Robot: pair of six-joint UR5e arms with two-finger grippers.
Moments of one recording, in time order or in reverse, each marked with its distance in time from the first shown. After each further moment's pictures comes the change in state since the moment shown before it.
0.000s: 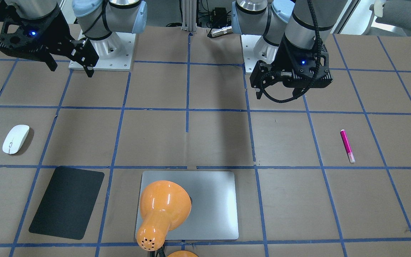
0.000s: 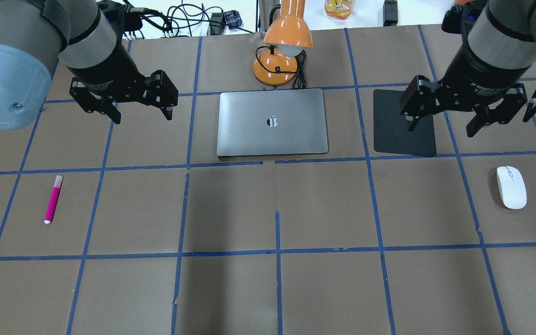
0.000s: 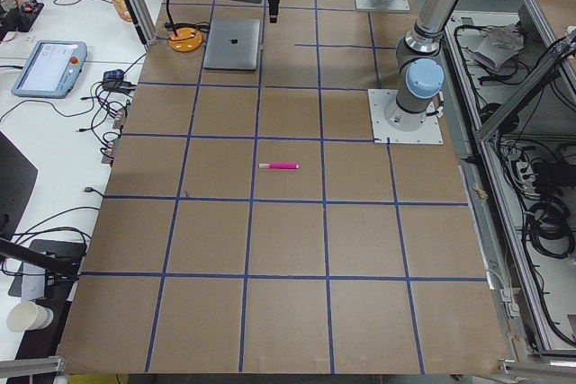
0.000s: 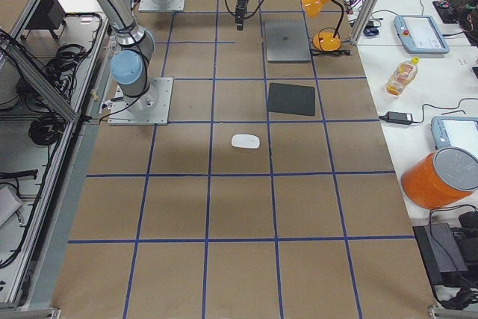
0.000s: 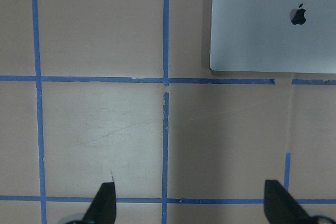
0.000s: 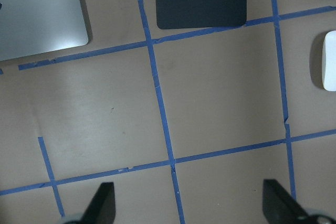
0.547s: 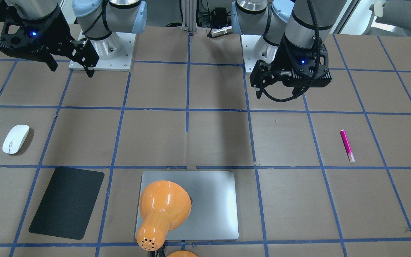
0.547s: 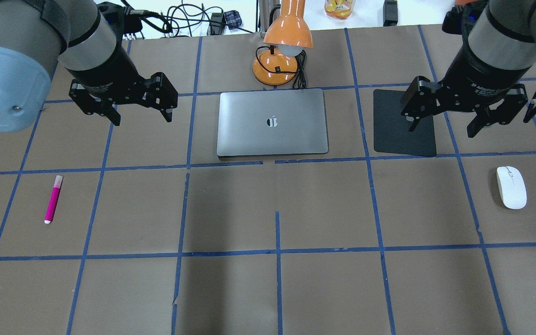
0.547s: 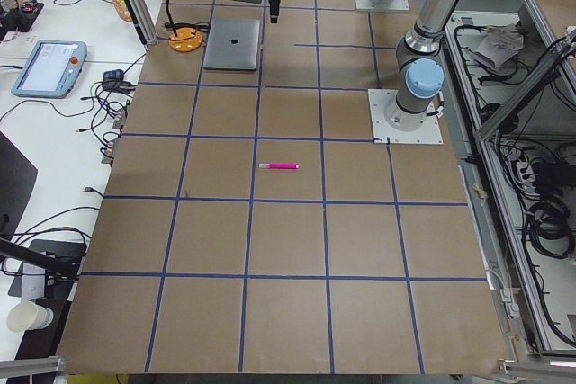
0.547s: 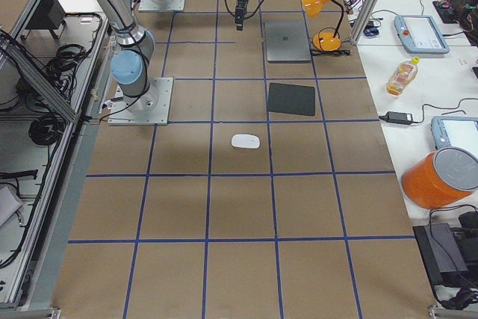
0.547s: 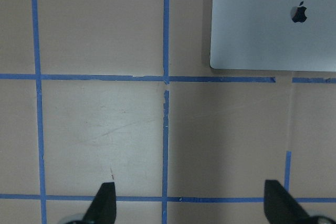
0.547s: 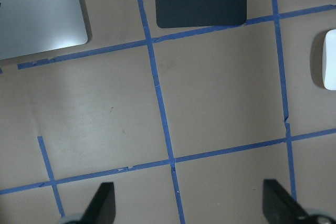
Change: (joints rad) left arm 0.000 0.005 -0.006 -0.002 0.001 0.000; right arm 0.000 0.001 0.004 0.001 0.002 -0.001
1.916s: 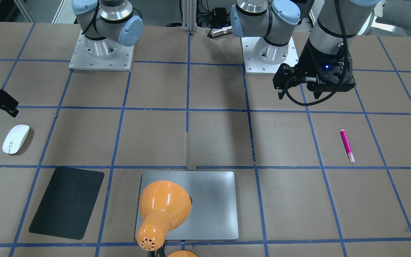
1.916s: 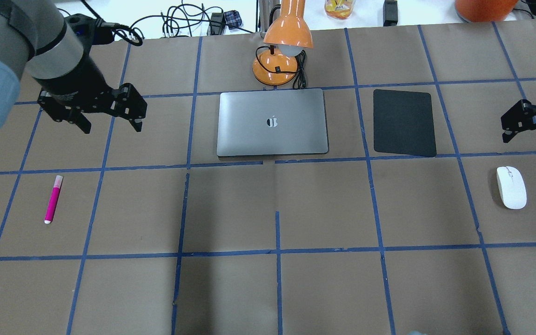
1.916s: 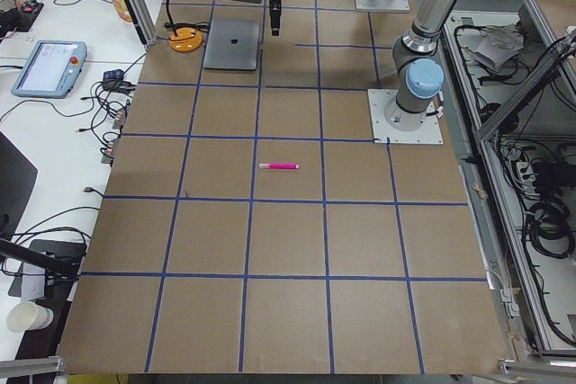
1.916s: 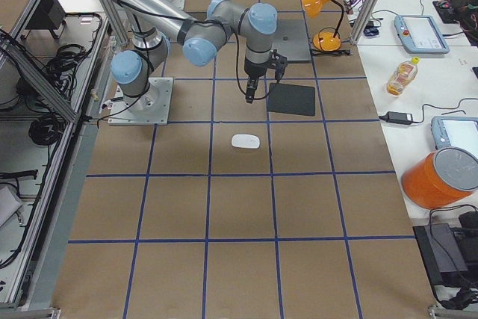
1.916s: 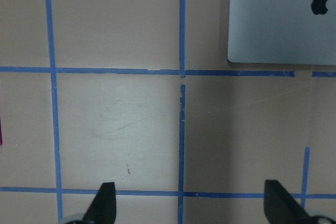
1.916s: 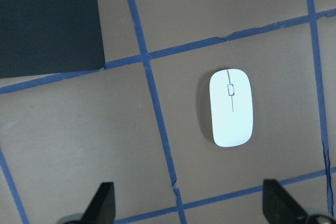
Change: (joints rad) left arm 0.152 0.033 -0.063 -0.020 0.048 0.187; right arm -0.476 0.174 0.186 -0.373 -0.043 -0.450
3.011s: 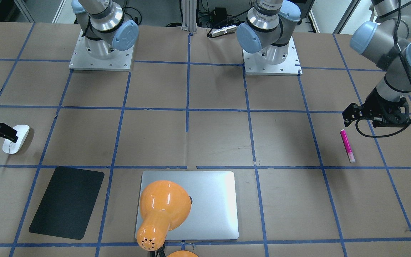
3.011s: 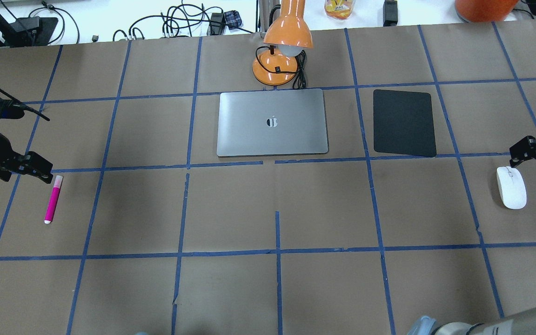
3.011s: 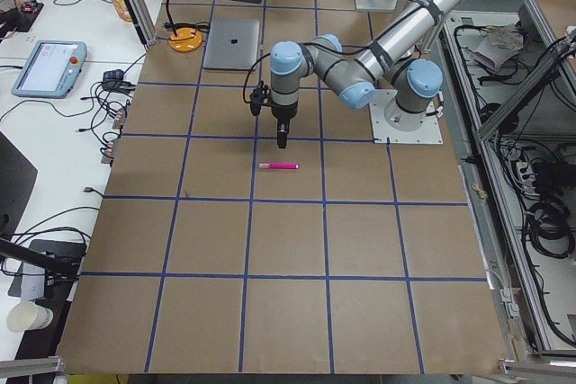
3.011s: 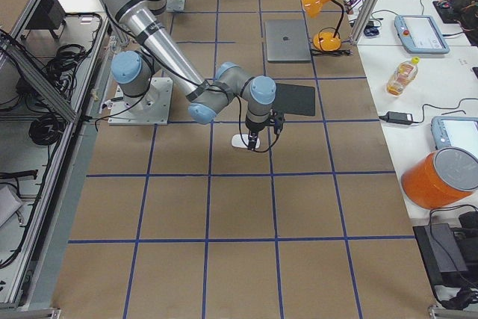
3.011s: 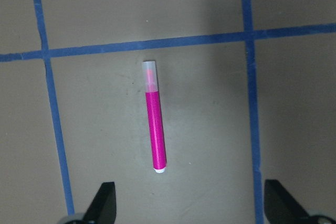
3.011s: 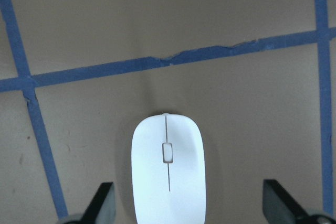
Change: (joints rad) left arm 0.536 -0.143 -0.390 0.616 0.017 0.600; right arm -0.135 0.278 0.090 -0.318 0.015 -0.186
